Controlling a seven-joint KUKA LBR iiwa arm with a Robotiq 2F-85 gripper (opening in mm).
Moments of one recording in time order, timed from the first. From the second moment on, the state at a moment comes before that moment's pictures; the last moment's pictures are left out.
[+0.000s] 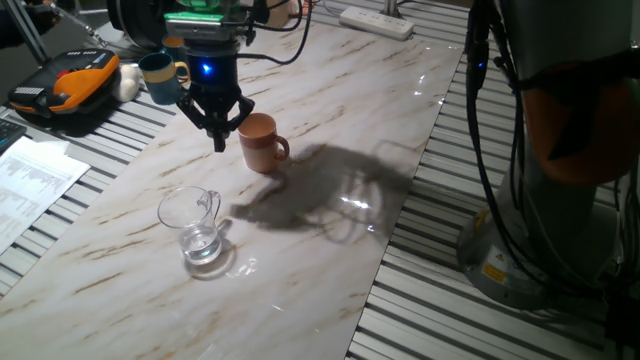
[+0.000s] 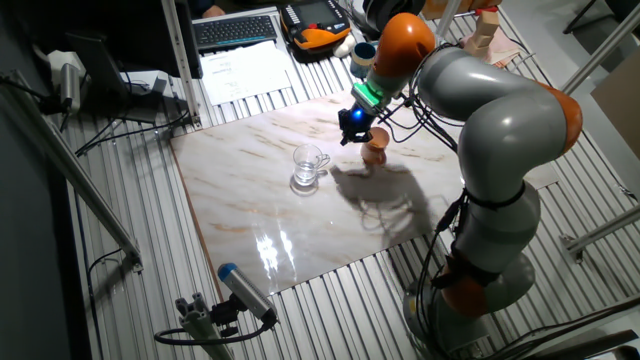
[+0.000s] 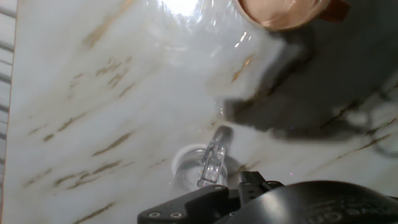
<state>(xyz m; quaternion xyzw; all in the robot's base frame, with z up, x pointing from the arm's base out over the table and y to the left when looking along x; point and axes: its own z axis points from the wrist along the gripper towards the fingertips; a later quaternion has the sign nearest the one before) 0.527 0.127 0.193 -0.53 -0.83 -0.13 0.12</state>
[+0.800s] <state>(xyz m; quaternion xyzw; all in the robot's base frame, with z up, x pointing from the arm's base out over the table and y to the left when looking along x) 0.527 0.127 0.193 -0.56 -0.78 -0.23 0.12</state>
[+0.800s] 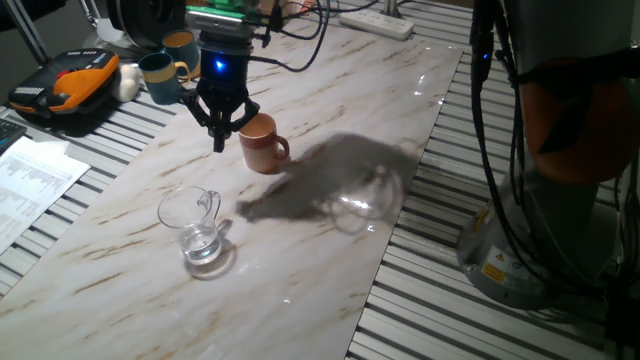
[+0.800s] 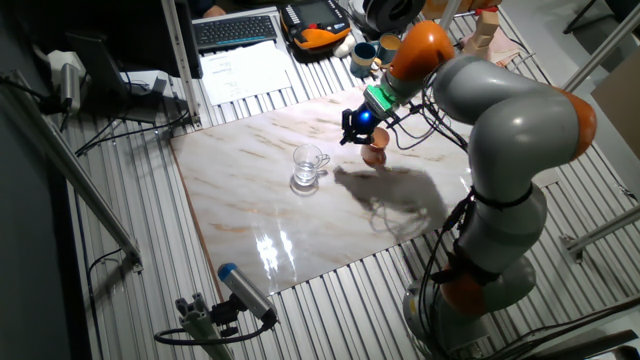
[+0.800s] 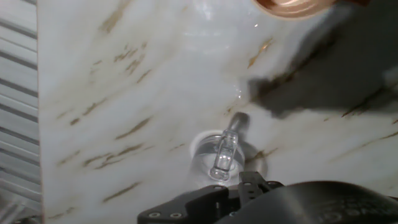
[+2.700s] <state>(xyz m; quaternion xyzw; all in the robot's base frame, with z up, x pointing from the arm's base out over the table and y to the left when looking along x) 0.525 0.121 0.186 -0.57 -0.79 -0.15 0.14</state>
